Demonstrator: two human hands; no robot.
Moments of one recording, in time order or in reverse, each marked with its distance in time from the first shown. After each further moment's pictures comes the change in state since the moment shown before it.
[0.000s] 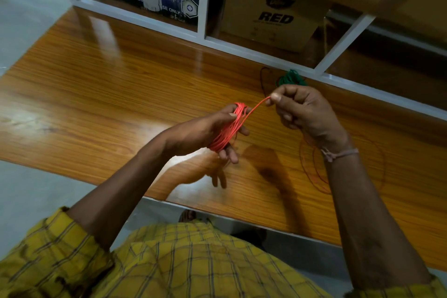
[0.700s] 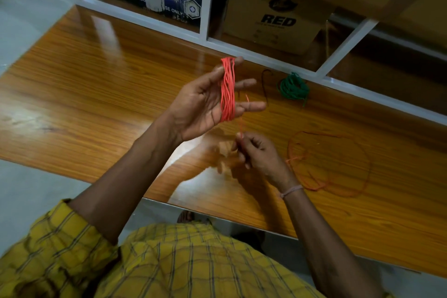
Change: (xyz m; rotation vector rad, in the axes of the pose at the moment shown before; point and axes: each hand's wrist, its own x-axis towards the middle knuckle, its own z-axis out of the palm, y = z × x) left_hand 0.011 0.035 -0.012 -0.668 -0.050 0.331; right_hand -0.015 0.092 0.087 -0.051 0.095 0.216
